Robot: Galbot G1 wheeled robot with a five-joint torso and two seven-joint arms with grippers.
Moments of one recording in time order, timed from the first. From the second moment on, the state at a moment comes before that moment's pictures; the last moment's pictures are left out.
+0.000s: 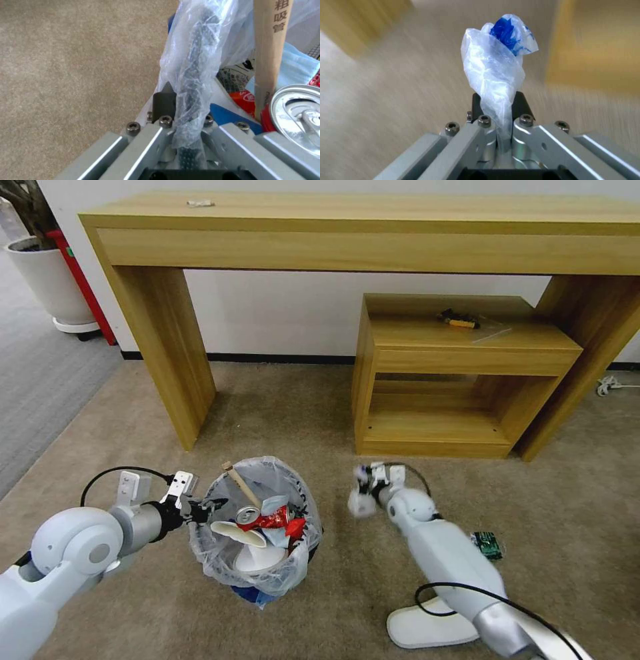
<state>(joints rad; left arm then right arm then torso) 1.26 -0.60 -0.47 -2.07 -1.15 0.74 -0.08 -0.67 1.26 0.08 1.28 0.57 -0.36 -0.06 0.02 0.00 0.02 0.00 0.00</state>
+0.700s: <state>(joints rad) 1.17 -0.56 -0.37 -2.06 -1.21 0.74 -0.20 -0.54 1.18 -0.22 1.84 0.71 -0.39 -0.31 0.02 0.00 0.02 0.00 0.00</state>
